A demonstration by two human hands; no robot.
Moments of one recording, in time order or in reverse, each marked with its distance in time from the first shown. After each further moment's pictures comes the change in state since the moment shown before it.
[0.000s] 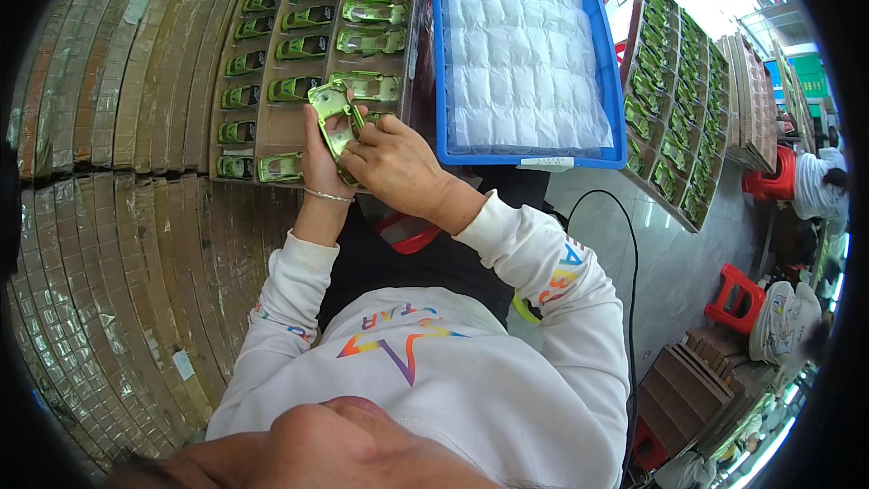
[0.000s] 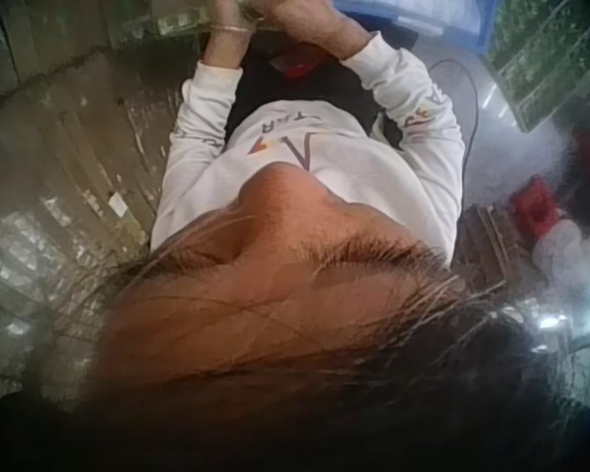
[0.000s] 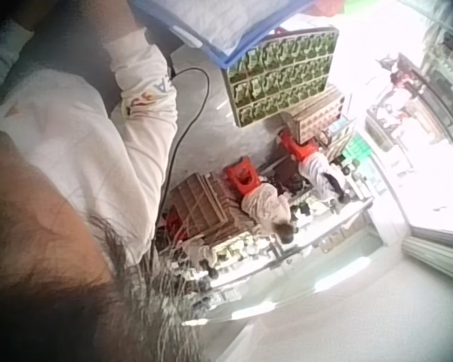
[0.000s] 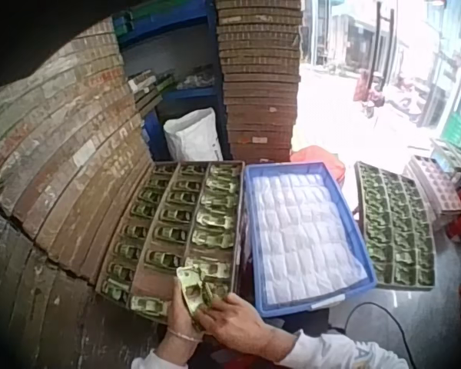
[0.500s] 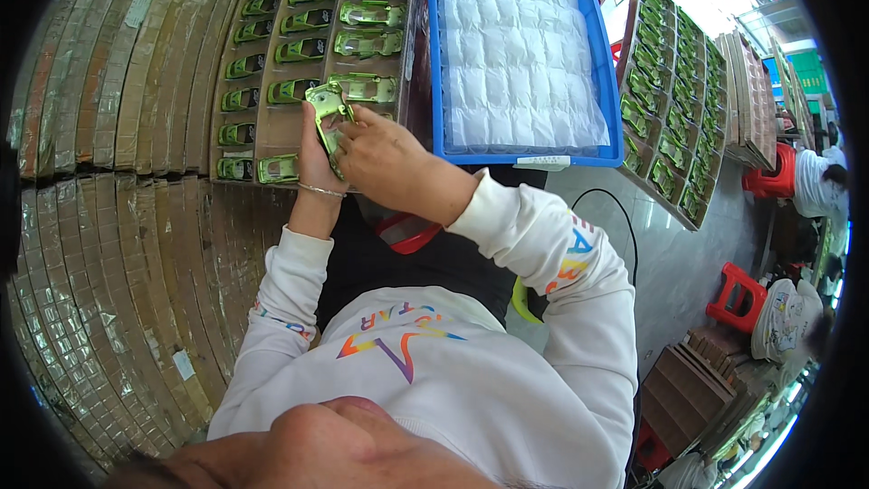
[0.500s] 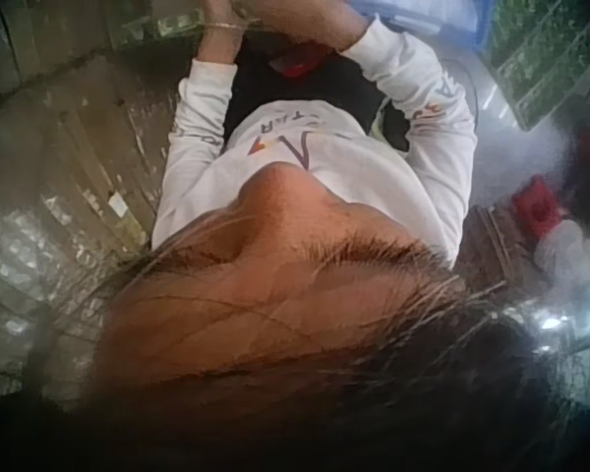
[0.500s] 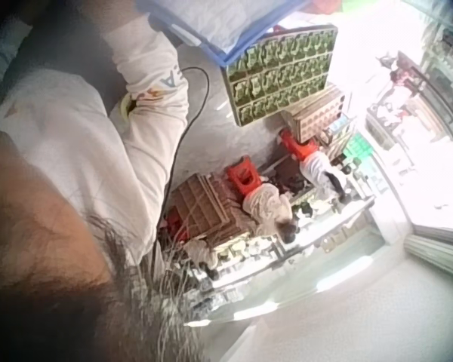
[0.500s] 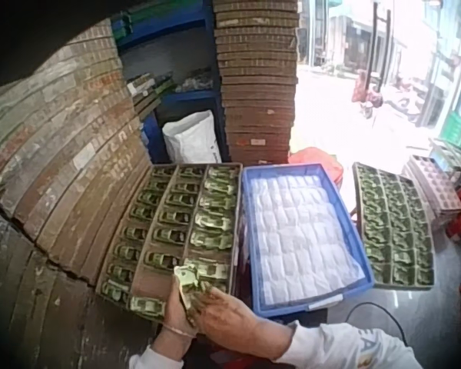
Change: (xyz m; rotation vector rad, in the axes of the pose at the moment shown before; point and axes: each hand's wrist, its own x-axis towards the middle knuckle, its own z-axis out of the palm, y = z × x) left_hand 0.015 -0.002 -0.026 -0.168 -0.147 -0.154; right_hand 0.023 0.002 -0.018 -0.058 -0.401 -0.104
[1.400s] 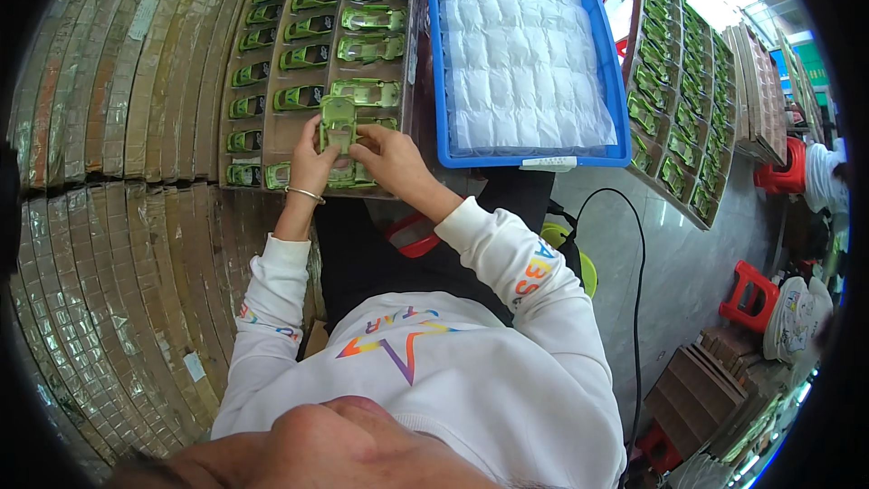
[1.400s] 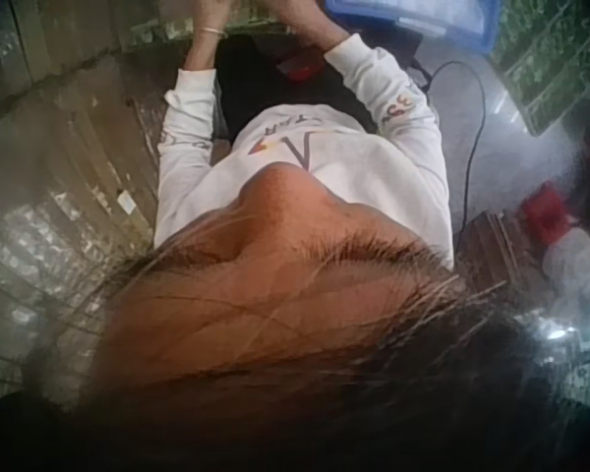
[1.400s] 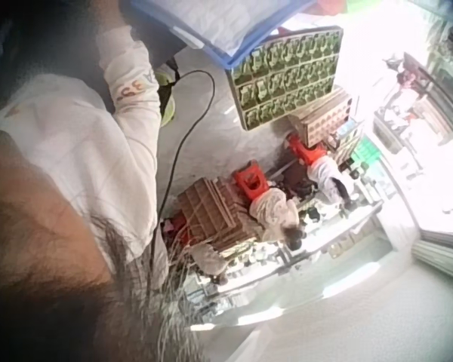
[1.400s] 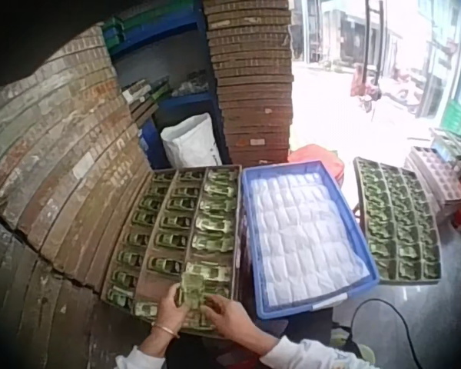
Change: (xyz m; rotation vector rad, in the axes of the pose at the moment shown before) left_hand 0.006 0.016 -0.059 1.075 0.112 0.213; right_hand 0.005 -0.003 0.084 1.308 0.442 0.782
